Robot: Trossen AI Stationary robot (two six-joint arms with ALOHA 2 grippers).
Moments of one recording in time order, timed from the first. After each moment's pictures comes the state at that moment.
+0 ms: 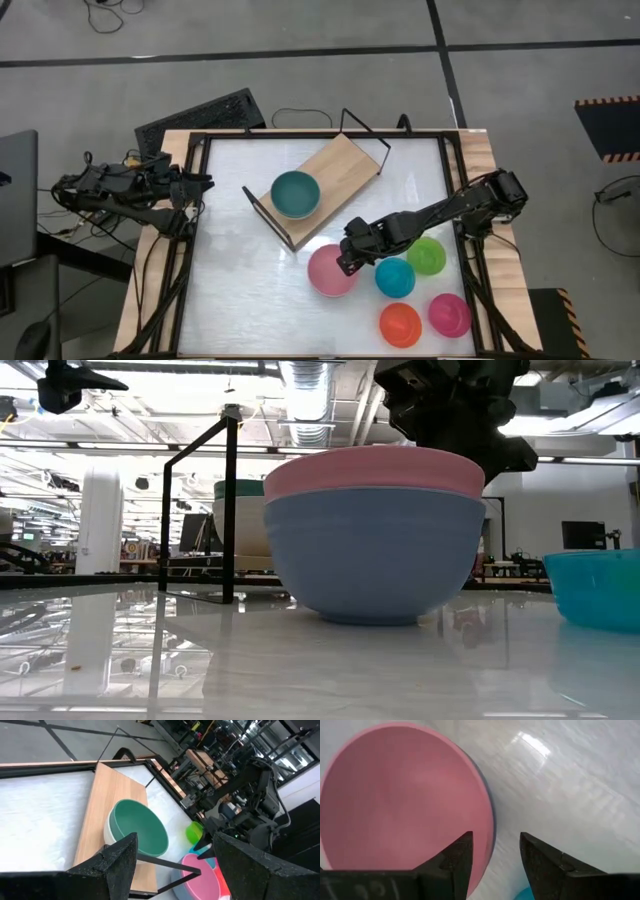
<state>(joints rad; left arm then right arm) -0.22 0.28 0.82 -0.78 -0.54 -0.87 0.30 1.72 1.29 -0.78 0.12 1.21</state>
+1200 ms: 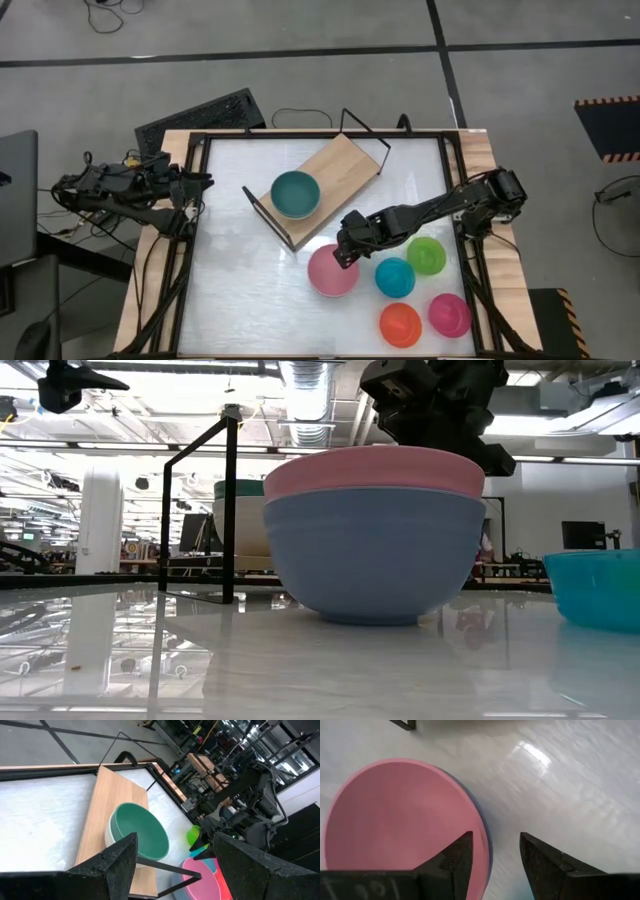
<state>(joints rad) -0.22 0.28 0.82 -0.77 -0.55 -0.88 0.25 1.72 1.29 -0.75 0.13 1.14</state>
